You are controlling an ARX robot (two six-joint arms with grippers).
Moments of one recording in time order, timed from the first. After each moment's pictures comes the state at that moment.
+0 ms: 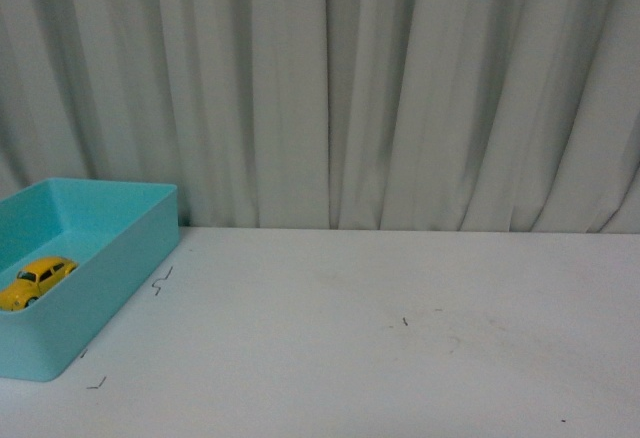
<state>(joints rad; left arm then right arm) 0.00 0.01 0.01 0.00 0.00 0.00 0.00 0.00 0.01 0.00 0.00 -0.01</state>
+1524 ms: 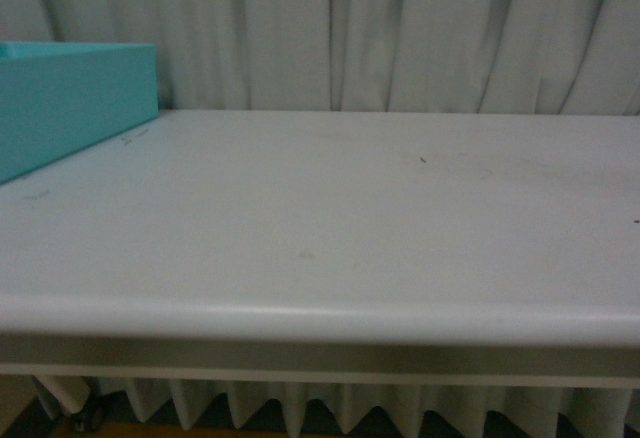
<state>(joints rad) 0.00 0.01 0.01 0.00 0.00 0.00 0.00 0.00 0.01 0.00 0.00 -0.01</state>
